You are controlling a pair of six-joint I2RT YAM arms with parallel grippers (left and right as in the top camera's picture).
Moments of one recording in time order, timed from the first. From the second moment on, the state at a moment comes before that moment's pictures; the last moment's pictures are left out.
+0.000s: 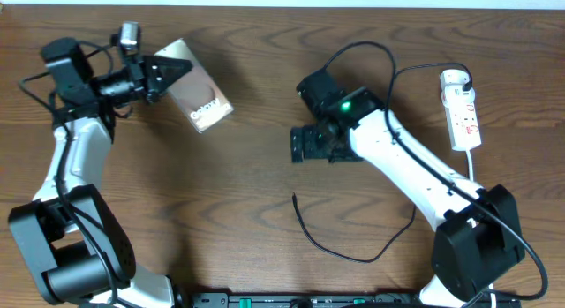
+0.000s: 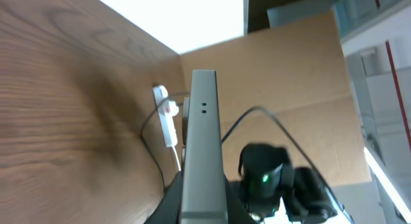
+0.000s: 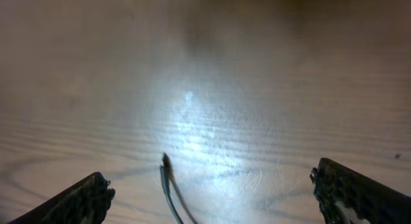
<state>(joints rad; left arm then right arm) 0.33 1.73 1.15 0.16 1.48 -0.85 0.60 1.81 1.44 -1.03 -0.03 0.56</state>
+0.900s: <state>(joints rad) 0.44 1.73 1.15 0.16 1.48 -0.85 0.86 1.90 1.25 -0.90 -0.03 0.63</state>
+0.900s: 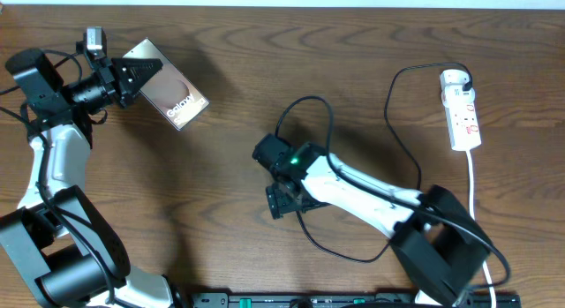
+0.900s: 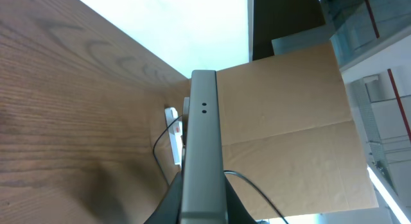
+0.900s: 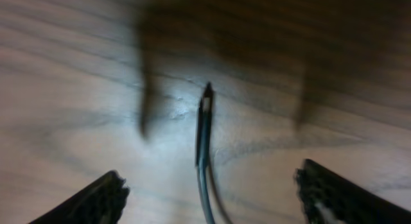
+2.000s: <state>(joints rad) 0.44 1.73 1.15 0.16 1.48 -0.85 0.85 1.95 1.26 -0.93 -0.06 0.63</state>
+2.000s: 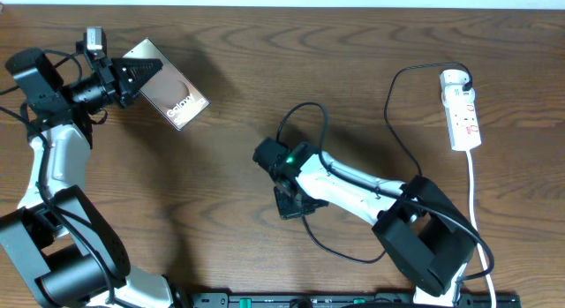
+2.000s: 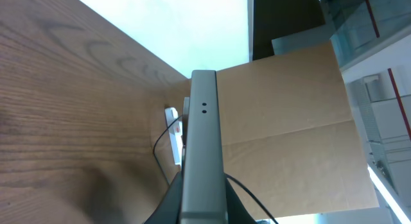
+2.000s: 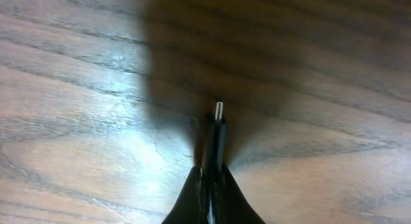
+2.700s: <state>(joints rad) 0.44 1.73 1.15 0.16 1.48 -0.85 0.34 1.95 1.70 -1.11 -1.07 -0.13</state>
